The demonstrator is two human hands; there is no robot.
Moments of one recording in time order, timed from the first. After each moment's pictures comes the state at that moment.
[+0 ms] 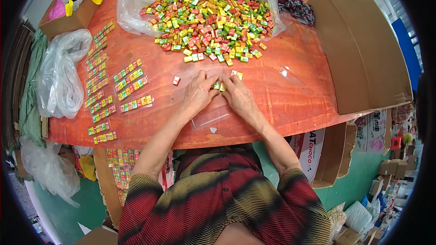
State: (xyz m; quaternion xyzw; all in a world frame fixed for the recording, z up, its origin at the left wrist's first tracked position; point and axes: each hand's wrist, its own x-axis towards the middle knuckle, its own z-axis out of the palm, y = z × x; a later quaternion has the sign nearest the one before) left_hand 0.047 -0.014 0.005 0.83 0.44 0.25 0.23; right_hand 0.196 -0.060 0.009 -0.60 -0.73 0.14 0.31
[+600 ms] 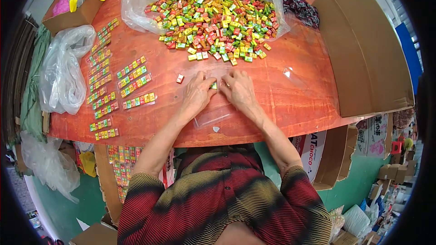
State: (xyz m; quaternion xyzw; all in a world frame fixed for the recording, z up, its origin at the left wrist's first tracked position) left_hand 0.033 -0.018 -0.003 0.83 0.46 0.25 0.19; right_hand 0.196 -0.043 0.005 -0.60 -0.75 0.05 0.28
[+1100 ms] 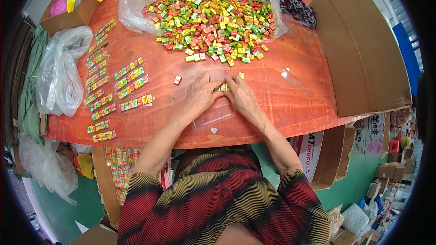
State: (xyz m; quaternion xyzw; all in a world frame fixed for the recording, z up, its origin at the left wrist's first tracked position) left_hand 0.047 -0.018 0.001 0.85 0.43 0.23 0.21; right_hand 0.204 -0.058 0.003 -0.61 -0.73 0.16 0.25
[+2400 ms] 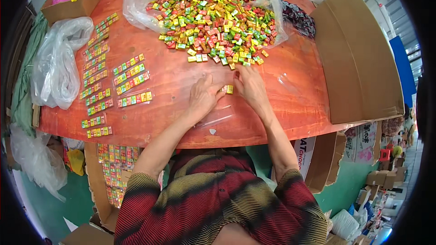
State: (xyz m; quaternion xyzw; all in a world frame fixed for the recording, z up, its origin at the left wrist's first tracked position) left_hand 0.057 -0.024 -0.003 0.84 0.43 0.30 0.15; right_hand 0.222 -0.034 0.037 -0.60 -0.75 0.07 0.28
